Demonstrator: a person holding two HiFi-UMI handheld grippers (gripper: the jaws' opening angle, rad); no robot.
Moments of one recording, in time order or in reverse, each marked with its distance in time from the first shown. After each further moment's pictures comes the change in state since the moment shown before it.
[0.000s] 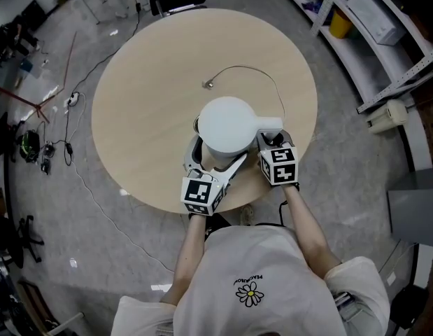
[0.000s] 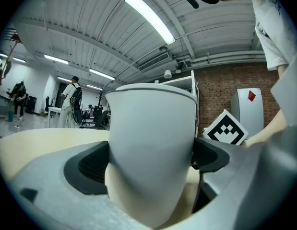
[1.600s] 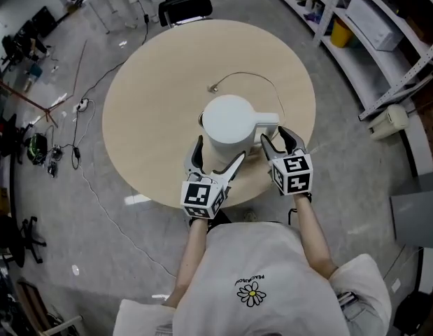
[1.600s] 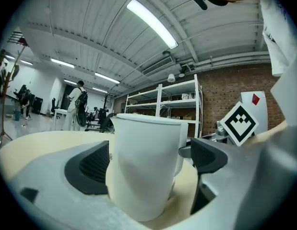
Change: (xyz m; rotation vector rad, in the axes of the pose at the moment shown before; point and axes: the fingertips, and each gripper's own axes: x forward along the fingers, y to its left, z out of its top) left arm -0.037 -0.013 0.024 -0.019 -0.036 0.063; right arm -0.073 0.009 0.032 -0.020 -0.087 0.035
